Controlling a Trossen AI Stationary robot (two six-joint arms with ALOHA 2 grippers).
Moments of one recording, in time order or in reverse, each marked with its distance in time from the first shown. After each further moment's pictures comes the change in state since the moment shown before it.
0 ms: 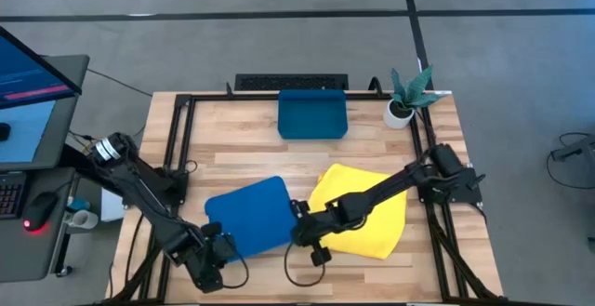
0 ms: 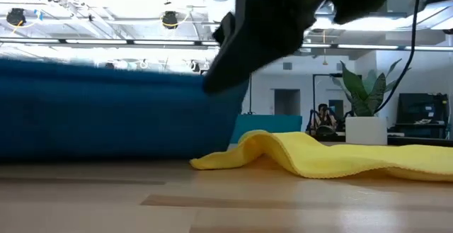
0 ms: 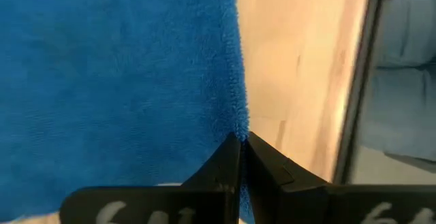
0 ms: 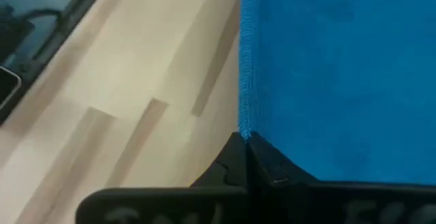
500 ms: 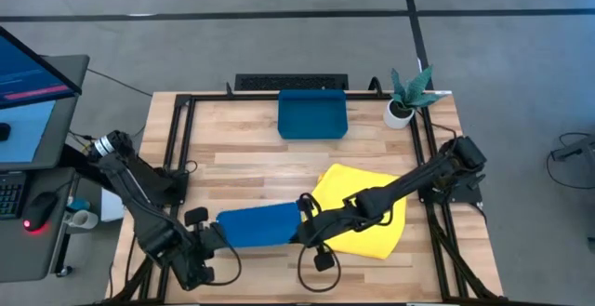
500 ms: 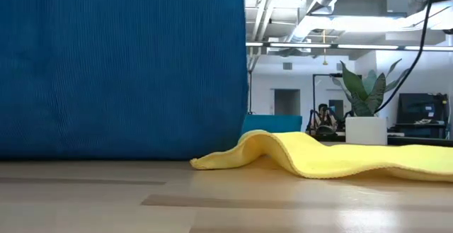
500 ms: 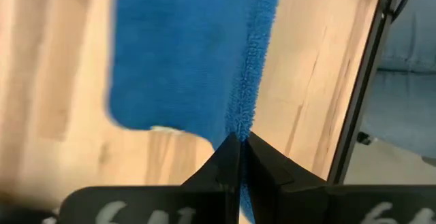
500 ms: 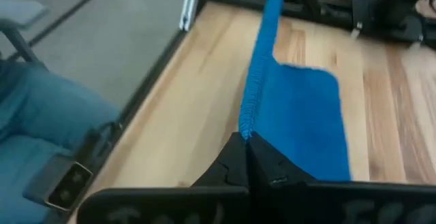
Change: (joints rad) left arm -0.006 -0.021 0.369 -0.568 -0.075 -0.049; right arm 0.050 -0.173 0.003 0.087 0.081 0.068
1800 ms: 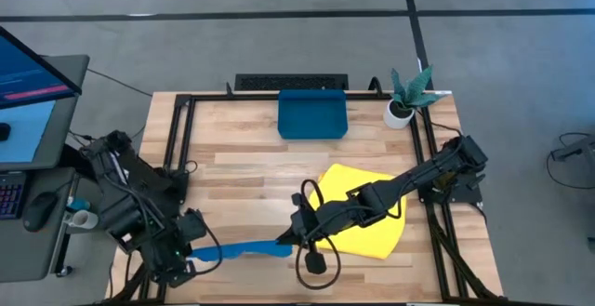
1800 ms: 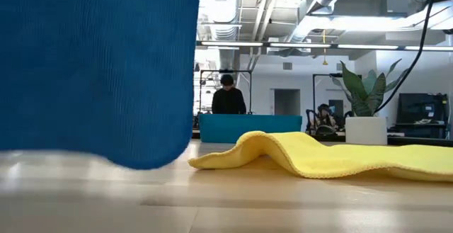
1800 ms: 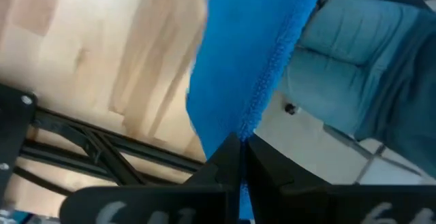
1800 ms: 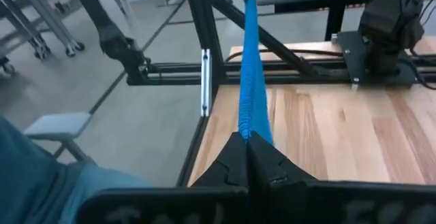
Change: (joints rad) left arm -0.010 0.002 0.419 -0.328 0.238 -0.279; right arm 0.006 -0.009 0.199 -0.009 -0.004 0.222
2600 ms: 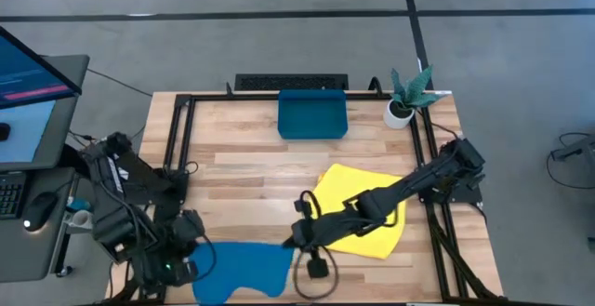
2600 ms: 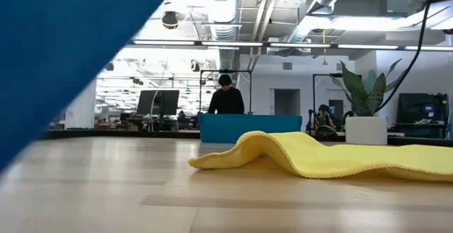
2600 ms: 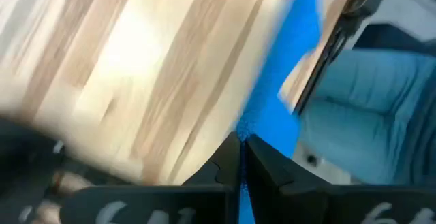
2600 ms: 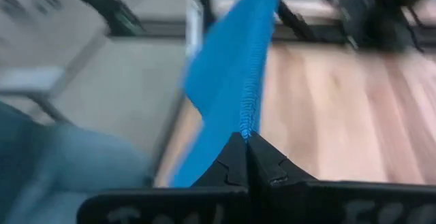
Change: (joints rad) left arm -0.078 0.016 -0.027 -0.006 -0.286 -0.030; right arm 0.020 0.037 -0.002 -0.116 0.048 -0.036
